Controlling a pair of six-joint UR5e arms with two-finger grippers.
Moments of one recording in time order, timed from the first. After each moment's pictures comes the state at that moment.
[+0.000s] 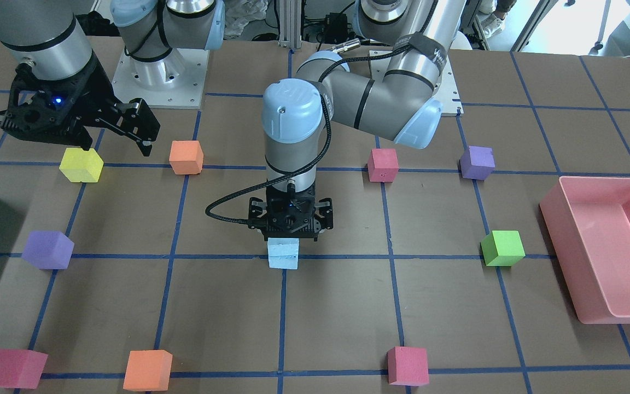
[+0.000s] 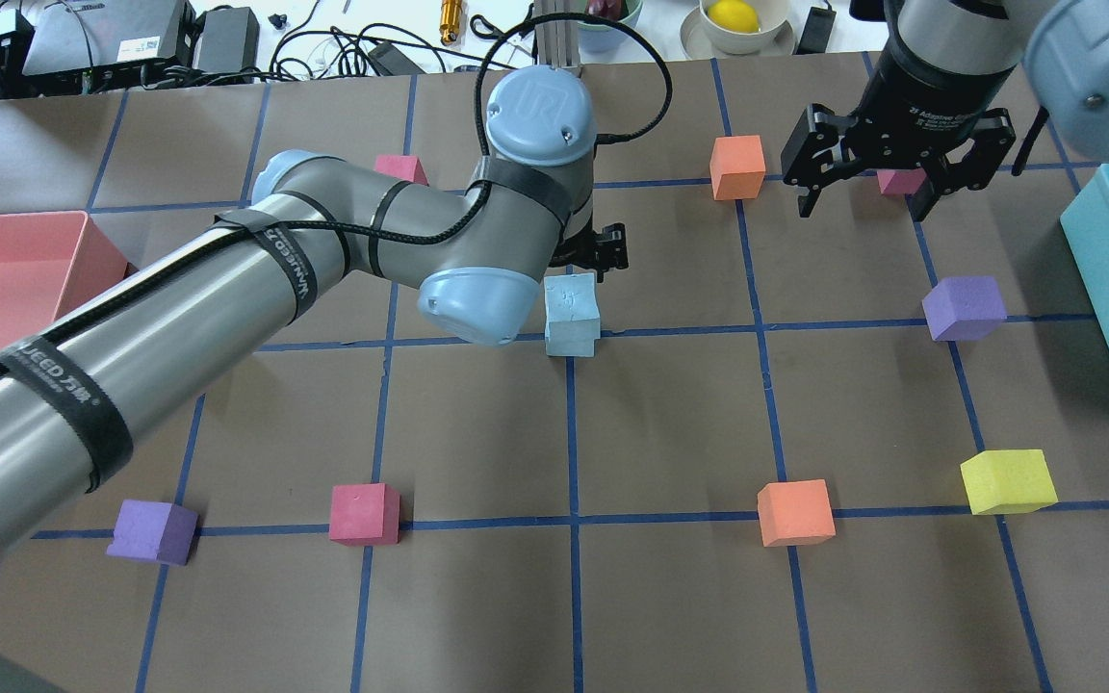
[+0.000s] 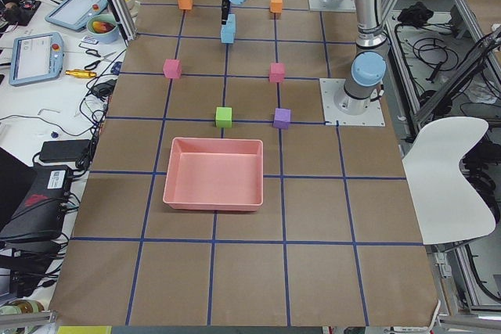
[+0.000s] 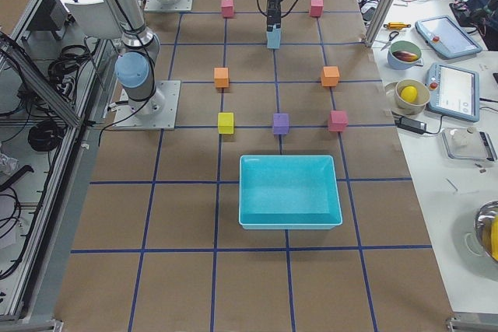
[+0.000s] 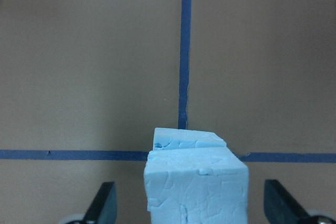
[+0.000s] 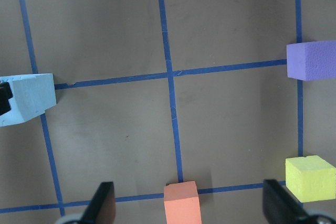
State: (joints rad) left arm -1.95 -1.97 -1.61 -0.96 1.63 -0.37; right arm 1.54 -1.55 1.56 -1.57 -1.57 0.07
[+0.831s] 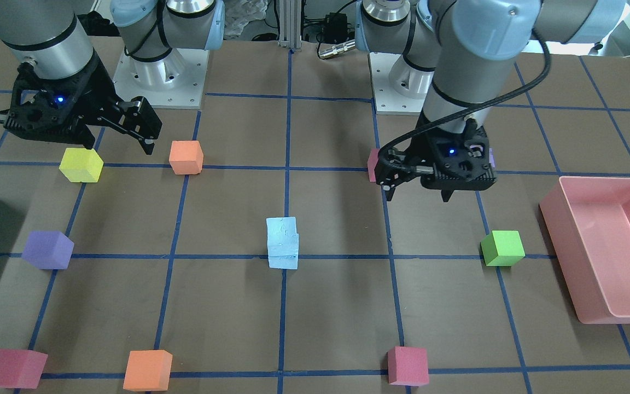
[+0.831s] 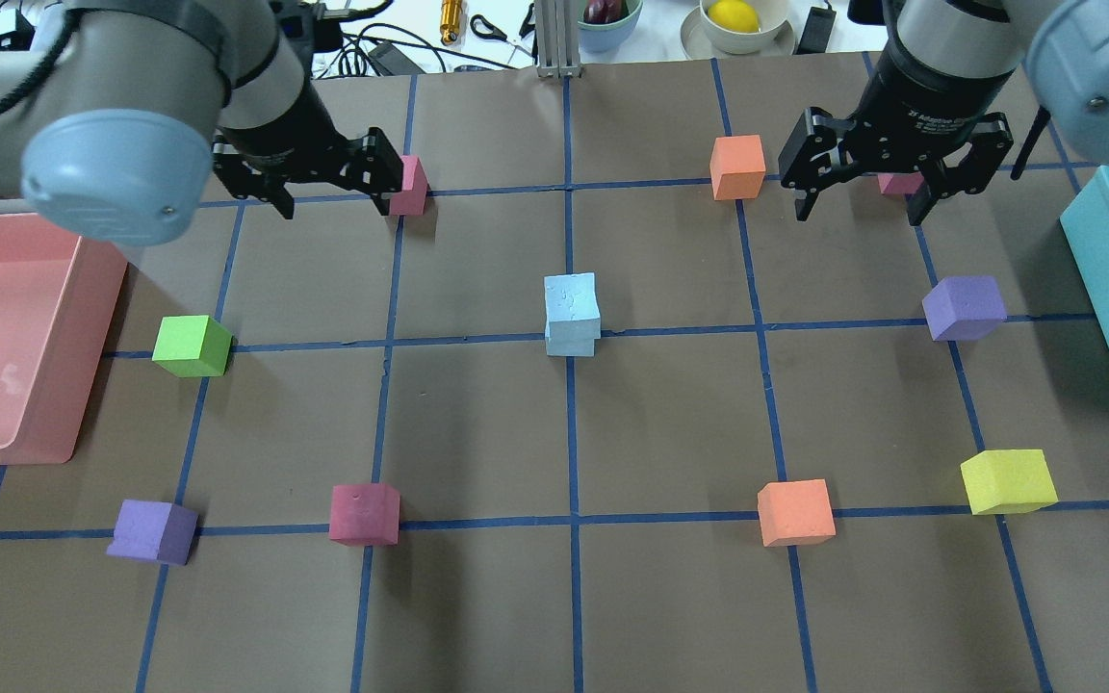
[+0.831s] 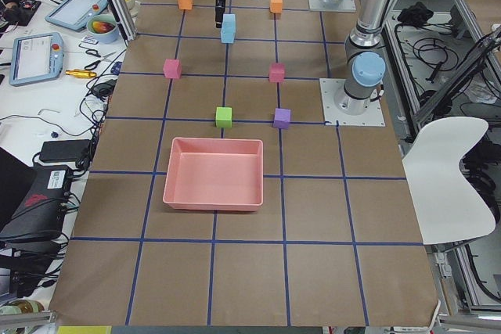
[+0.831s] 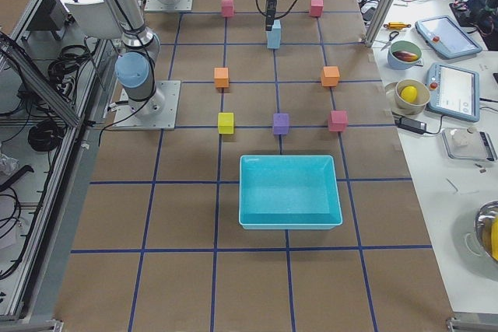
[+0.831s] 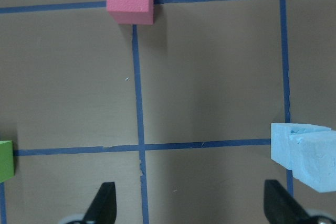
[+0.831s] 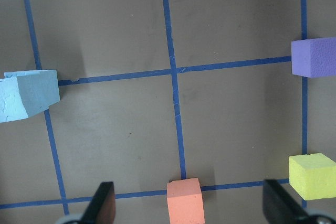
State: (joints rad) left arm -1.60 -1.66 -1.61 -1.32 1.57 -0.04; right arm 1.54 -1.55 1.56 -1.57 -1.56 0.07
